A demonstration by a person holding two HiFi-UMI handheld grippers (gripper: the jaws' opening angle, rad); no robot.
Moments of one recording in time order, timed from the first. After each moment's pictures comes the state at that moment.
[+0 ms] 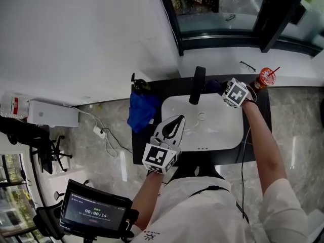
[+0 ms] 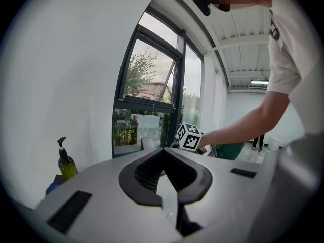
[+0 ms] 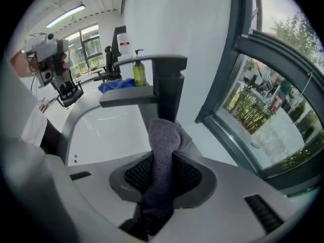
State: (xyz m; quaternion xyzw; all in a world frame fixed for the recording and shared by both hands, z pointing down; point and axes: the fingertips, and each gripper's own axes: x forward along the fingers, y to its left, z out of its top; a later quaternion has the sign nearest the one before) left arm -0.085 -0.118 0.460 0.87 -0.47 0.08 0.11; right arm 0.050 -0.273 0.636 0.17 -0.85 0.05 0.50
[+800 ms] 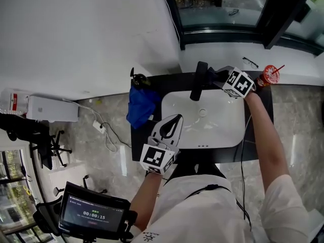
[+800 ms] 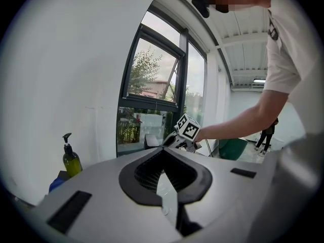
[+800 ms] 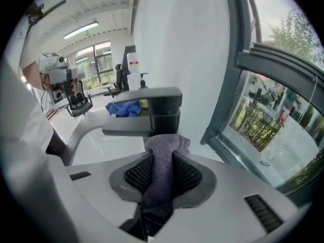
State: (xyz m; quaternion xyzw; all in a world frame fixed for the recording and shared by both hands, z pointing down) left arm -0.095 -0.111 0.463 0.86 -0.48 0.09 0.12; right arm 0.016 -0.289 0.598 0.14 -0.90 0.04 0.41
